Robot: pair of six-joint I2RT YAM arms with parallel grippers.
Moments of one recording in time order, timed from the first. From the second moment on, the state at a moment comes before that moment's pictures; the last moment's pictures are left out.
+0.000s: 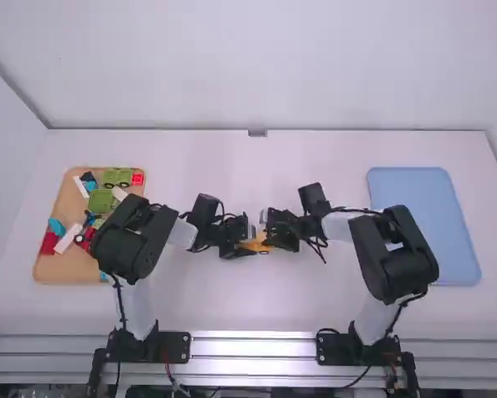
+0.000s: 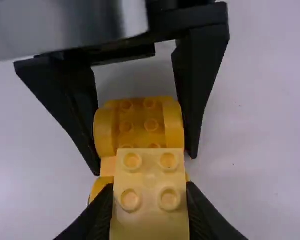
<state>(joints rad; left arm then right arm) -0.33 1.98 0.70 0.31 0.83 0.90 0.34 1.86 0.80 -0.12 -0.81 -1.00</state>
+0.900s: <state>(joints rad) -0.33 1.98 0.70 0.31 0.84 0.90 0.35 1.86 0.82 -0.17 -0.78 -1.06</state>
